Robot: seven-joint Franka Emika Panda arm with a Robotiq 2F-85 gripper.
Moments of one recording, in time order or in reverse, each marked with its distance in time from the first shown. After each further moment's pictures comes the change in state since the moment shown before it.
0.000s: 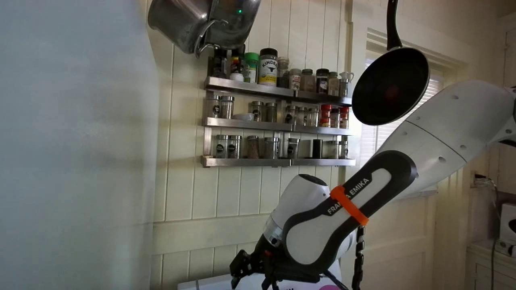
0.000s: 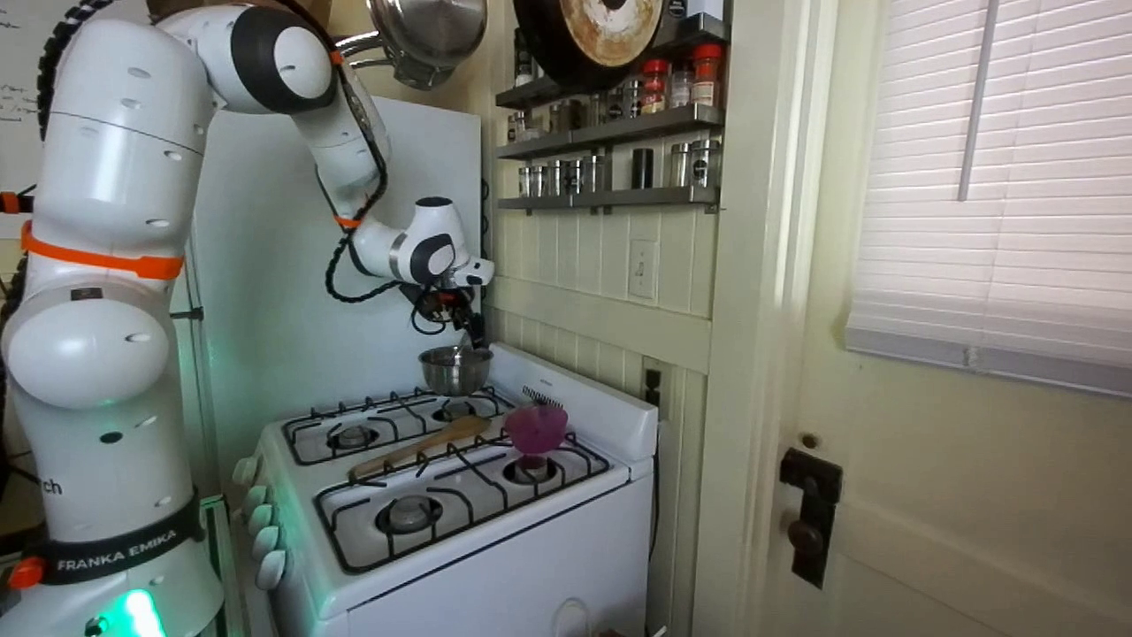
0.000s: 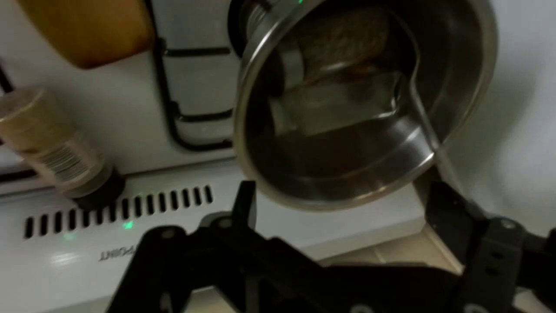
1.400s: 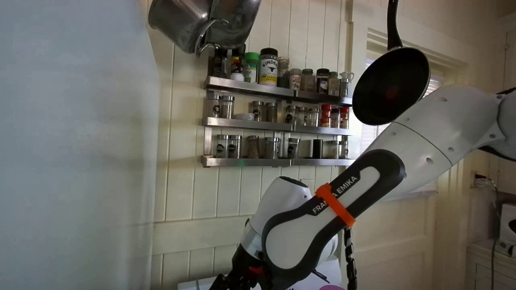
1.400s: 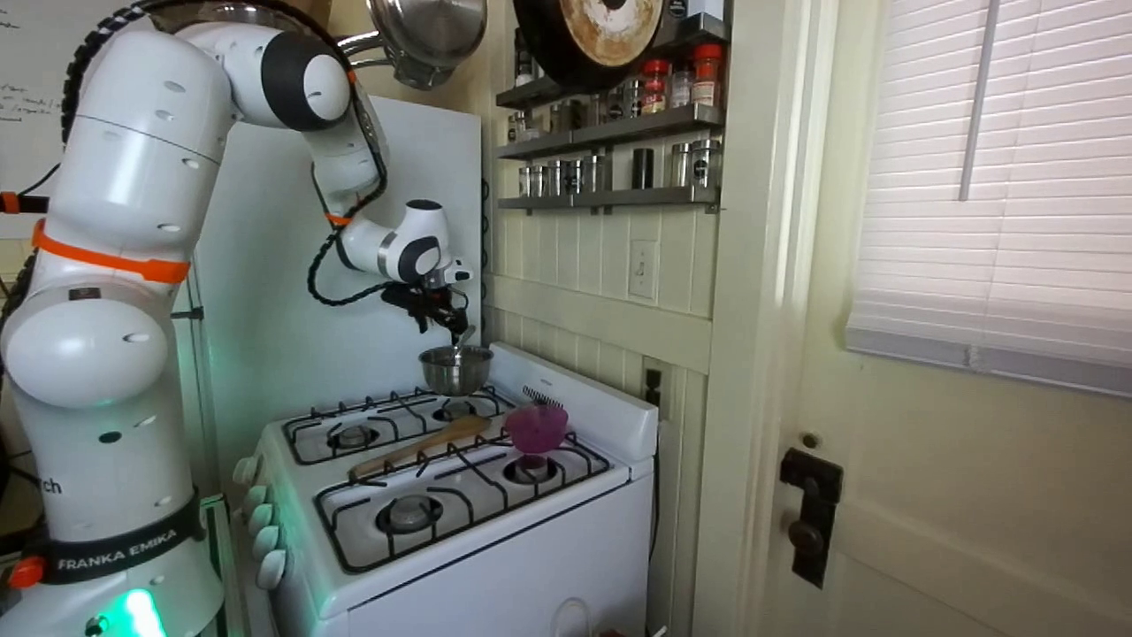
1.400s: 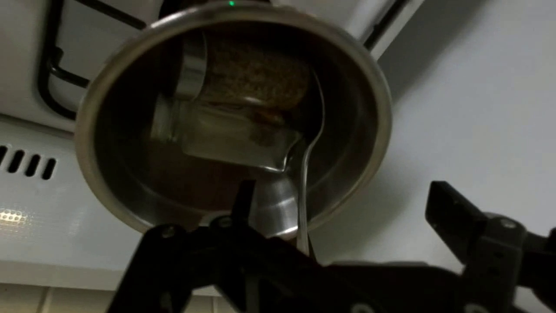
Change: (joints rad) arm -0.013 0.080 0.138 0.078 0.039 -0.081 -0.471
